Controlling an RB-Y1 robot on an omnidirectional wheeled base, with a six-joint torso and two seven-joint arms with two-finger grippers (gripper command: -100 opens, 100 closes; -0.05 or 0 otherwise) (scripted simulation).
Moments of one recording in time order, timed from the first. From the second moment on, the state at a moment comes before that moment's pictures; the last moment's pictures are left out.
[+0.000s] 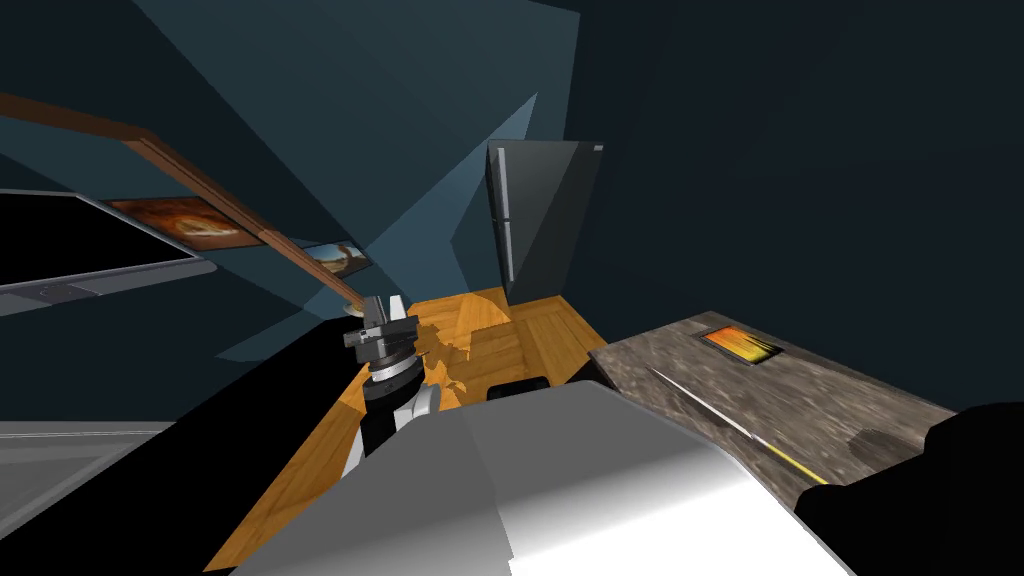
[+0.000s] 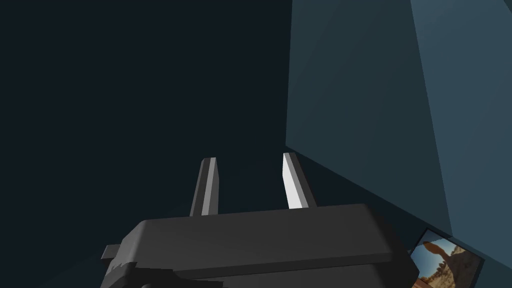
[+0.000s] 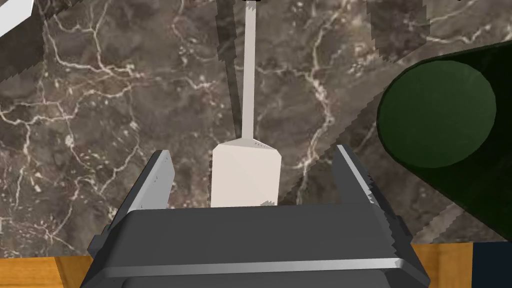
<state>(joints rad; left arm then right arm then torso) 0.54 -0.01 0.00 -2.39 -0.09 -0.61 0.16 1.88 -0.77 -0.26 -1.94 -3.28 0.01 -0.40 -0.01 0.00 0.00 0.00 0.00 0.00</state>
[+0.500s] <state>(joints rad) 0.54 -0.01 0.00 -2.39 -0.09 -0.61 0.16 1.89 -0.82 -0.23 -1.92 -3.42 0.02 -0.46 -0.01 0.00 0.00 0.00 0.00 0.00</state>
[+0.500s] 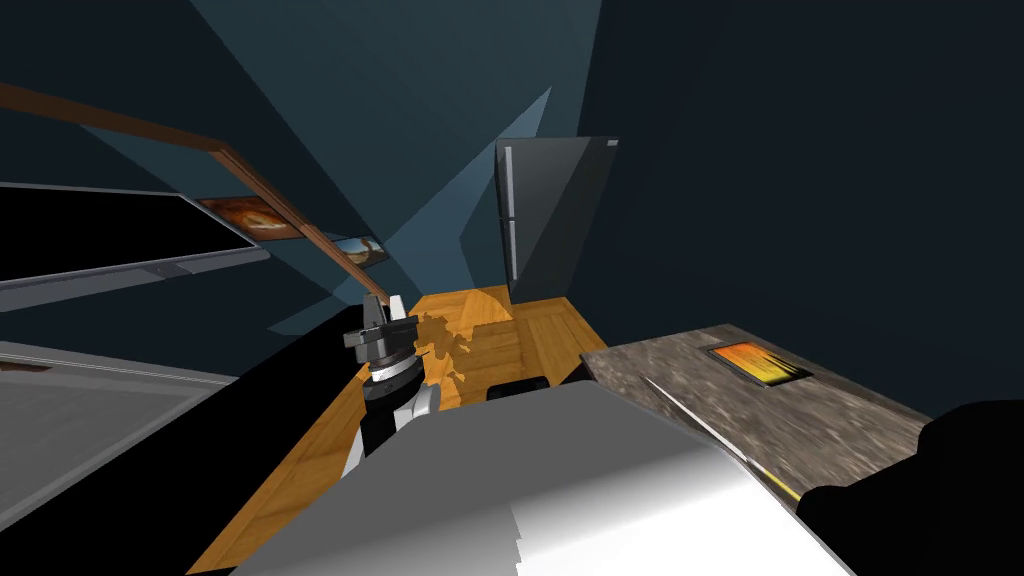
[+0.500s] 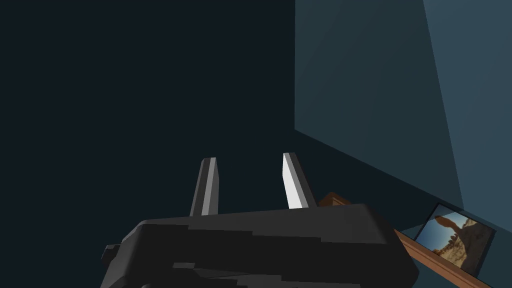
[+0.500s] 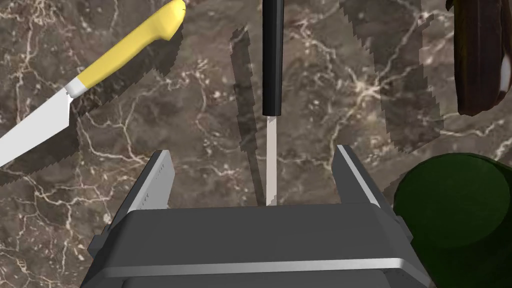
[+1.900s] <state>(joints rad) 0.54 -0.01 0.00 -2.39 -0.09 -0.61 0.16 1.59 -0.86 -0.16 -1.78 -3.04 -0.02 -0.41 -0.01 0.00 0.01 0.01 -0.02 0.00</state>
